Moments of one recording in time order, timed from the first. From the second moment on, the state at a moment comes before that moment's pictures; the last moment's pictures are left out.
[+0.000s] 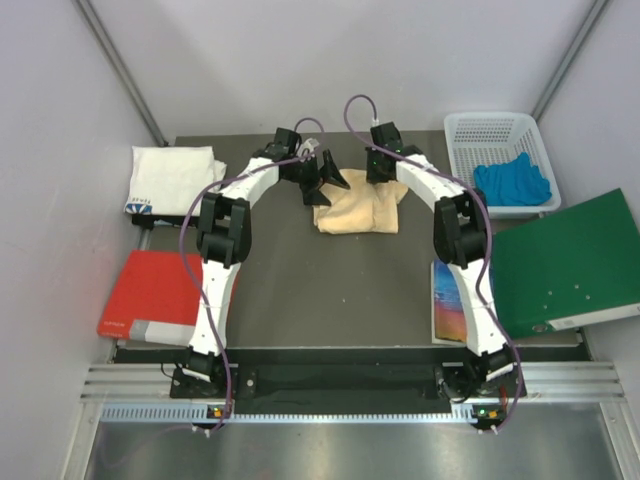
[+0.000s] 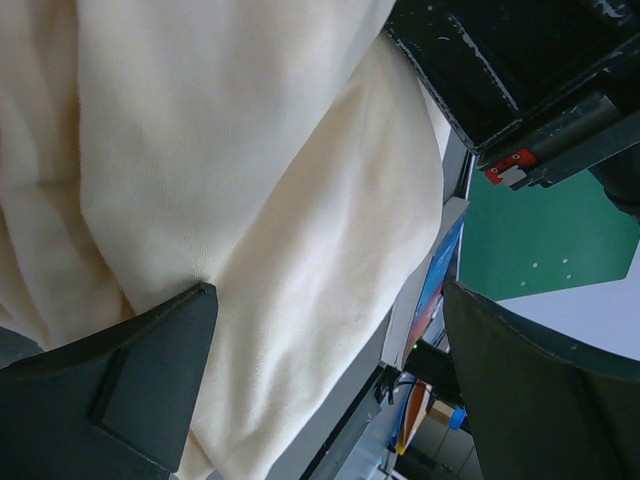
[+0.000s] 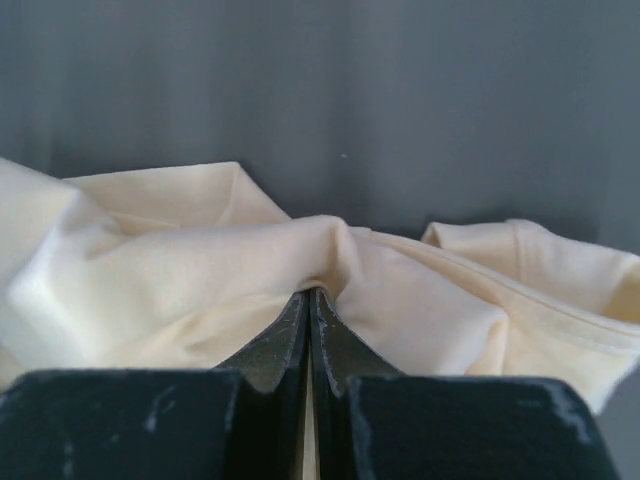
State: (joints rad) left arm -0.29 2.48 2.13 -0.59 0.83 -0.64; right arm 0.37 2.44 2.12 -0.53 0.05 0.31
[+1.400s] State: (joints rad) left arm -0.21 2.74 2.21 -0.11 0.93 -1.02; right arm 0.21 2.38 1.87 -0.39 -0.51 0.61
